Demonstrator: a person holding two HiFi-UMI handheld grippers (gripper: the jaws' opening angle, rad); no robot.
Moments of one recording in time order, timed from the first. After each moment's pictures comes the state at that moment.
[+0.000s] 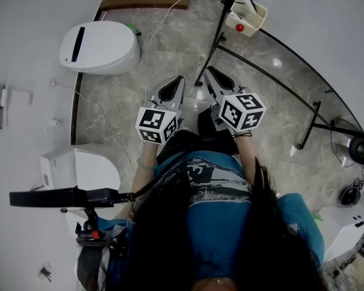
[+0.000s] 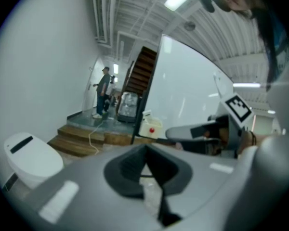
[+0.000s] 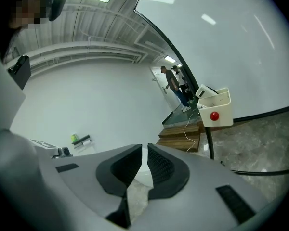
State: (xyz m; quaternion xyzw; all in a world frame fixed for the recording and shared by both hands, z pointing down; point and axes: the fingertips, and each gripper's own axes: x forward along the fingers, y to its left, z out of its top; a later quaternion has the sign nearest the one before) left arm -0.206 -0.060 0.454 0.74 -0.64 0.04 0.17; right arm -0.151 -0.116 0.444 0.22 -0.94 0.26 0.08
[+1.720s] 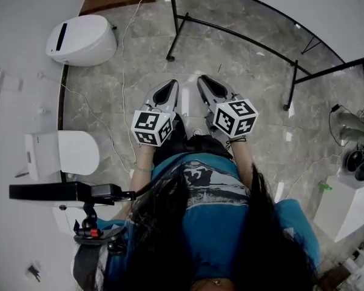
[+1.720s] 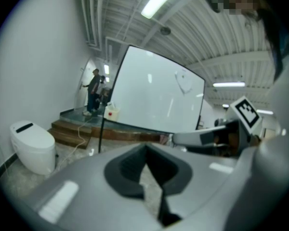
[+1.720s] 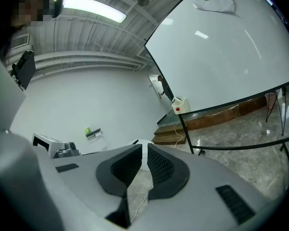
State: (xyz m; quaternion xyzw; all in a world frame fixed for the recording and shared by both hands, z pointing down) left arm 0.085 0.191 0.455 0.77 -0.61 0.03 0.16; right arm 0.154 0.157 0.446 0.26 -0.93 0.25 0.07
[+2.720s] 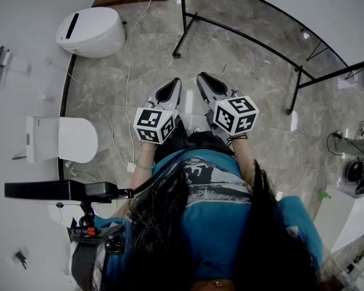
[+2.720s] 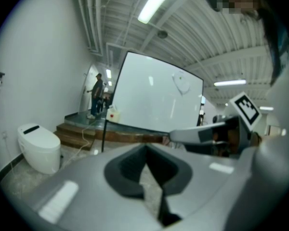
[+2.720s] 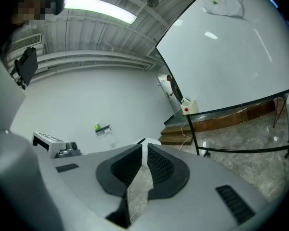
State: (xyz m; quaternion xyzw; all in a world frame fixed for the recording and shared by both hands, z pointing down) left arm 0.116 0.248 0.454 0.76 -0.64 0.03 0.15; right arm 0.171 0.213 0.440 0.22 -0.95 0.22 0.07
